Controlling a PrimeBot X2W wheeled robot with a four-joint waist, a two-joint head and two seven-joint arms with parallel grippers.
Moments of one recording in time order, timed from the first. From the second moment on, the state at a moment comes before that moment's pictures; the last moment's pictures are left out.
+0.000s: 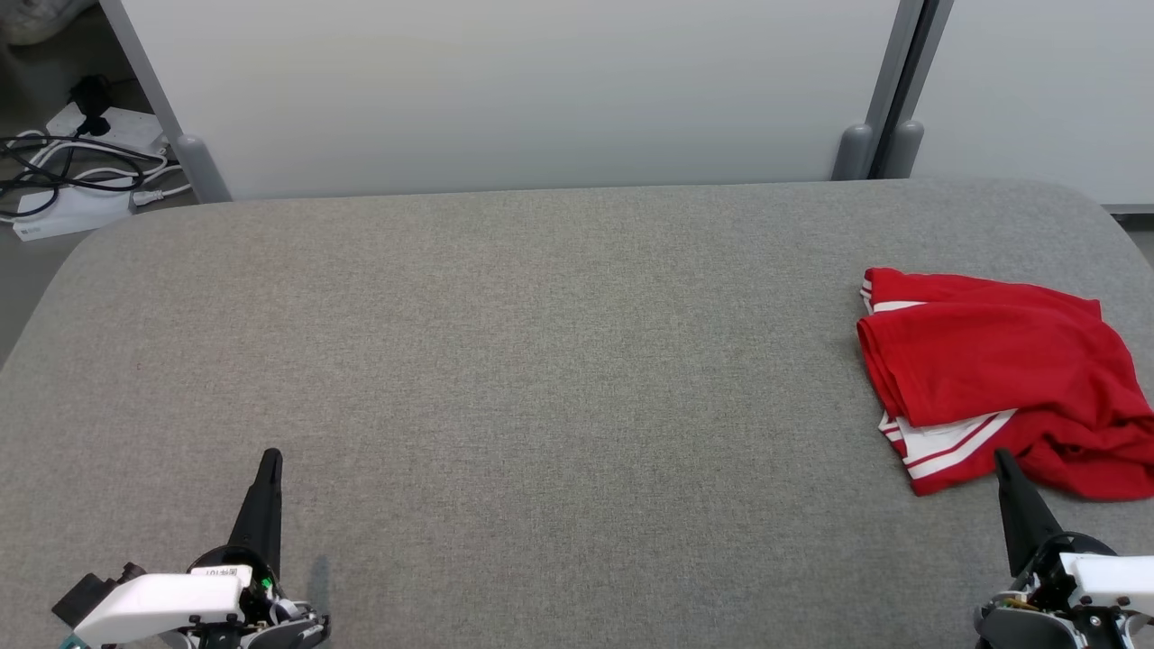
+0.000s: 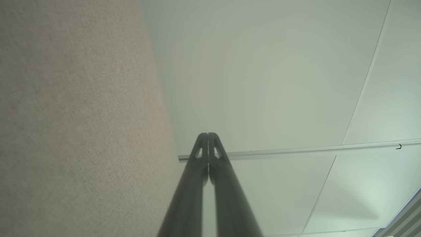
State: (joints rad) left arm -0.05 0.05 0.07 0.27 -1.61 -0.12 0.10; right arm -0.06 -0.06 -0.10 0.27 1.63 0.13 0.08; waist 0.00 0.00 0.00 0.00
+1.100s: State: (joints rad) left arm -0.05 0.05 0.07 0.27 -1.61 -0.12 0.10; right arm -0.06 -0.06 -0.11 0.27 1.63 0.13 0.09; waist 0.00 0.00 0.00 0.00
